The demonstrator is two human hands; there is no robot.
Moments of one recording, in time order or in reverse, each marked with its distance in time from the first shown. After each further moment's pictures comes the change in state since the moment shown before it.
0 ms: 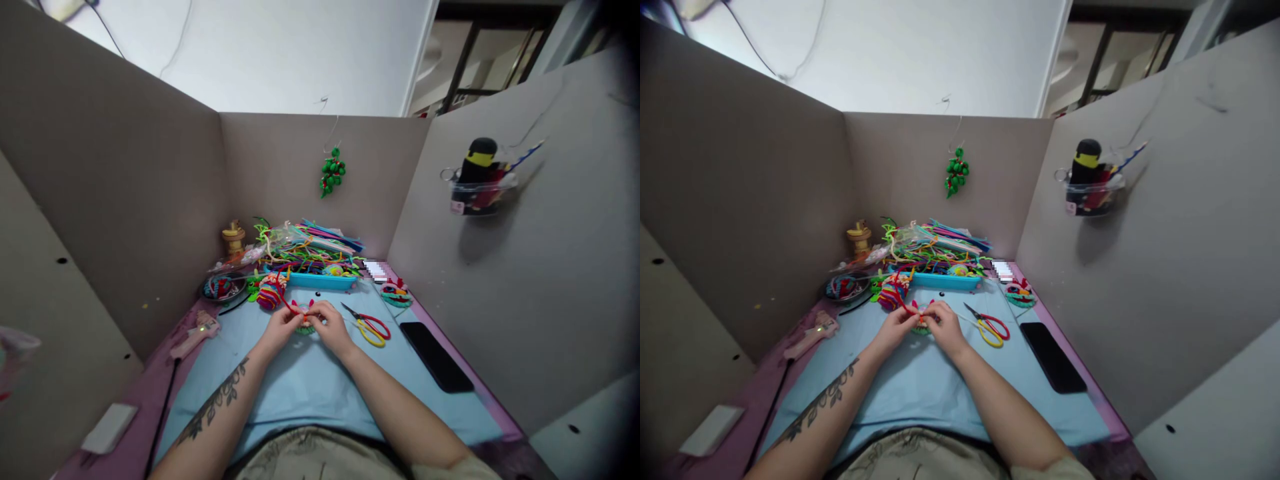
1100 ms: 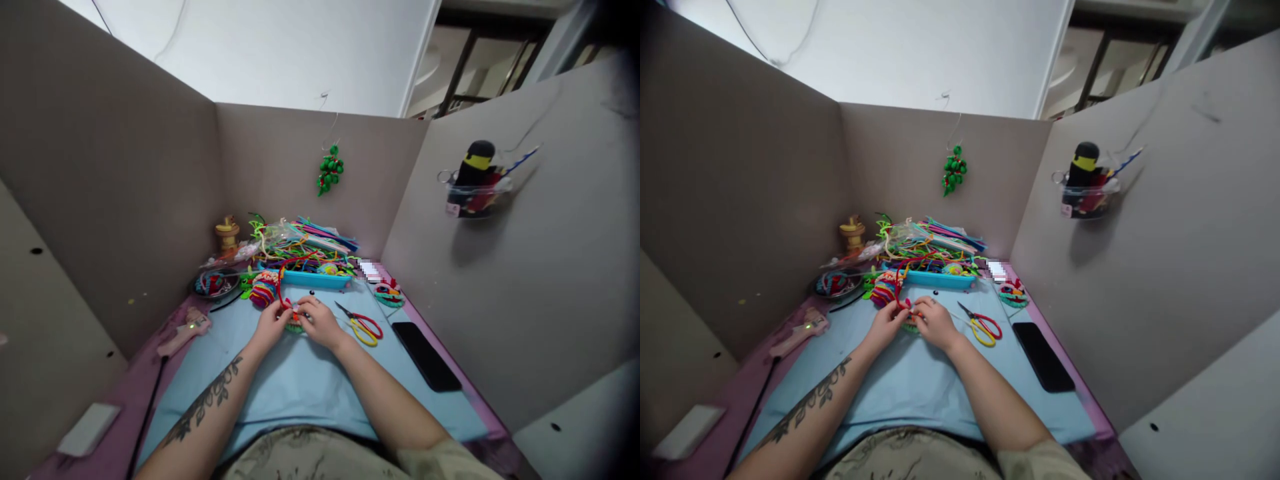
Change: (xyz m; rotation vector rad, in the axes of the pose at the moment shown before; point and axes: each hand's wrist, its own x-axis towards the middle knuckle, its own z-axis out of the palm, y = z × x) left_hand 0.012 -0.021 -0.013 0.385 0.115 0.148; right_hand 0.012 0.007 -0.005 -0.228 -0.220 -0.270
